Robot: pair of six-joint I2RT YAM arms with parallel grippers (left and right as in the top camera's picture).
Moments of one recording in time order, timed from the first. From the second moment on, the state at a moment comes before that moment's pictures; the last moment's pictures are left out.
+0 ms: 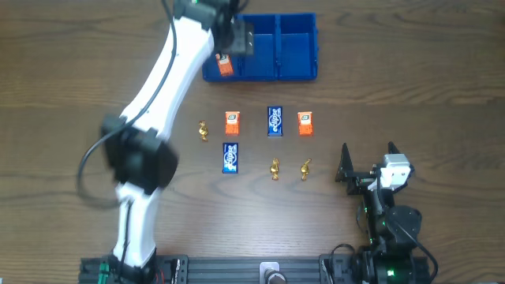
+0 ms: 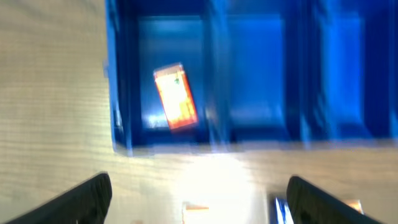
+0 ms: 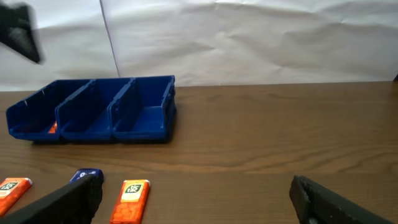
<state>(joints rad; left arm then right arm) -0.45 2.17 2.18 -1.16 -0.10 -0.39 0.03 0.01 0.01 -0.08 -0.02 0.06</state>
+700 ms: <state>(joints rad) -0.56 2.09 1.49 -0.88 -0.06 -0.50 0.03 0.01 0.01 -0.08 -0.02 0.06</state>
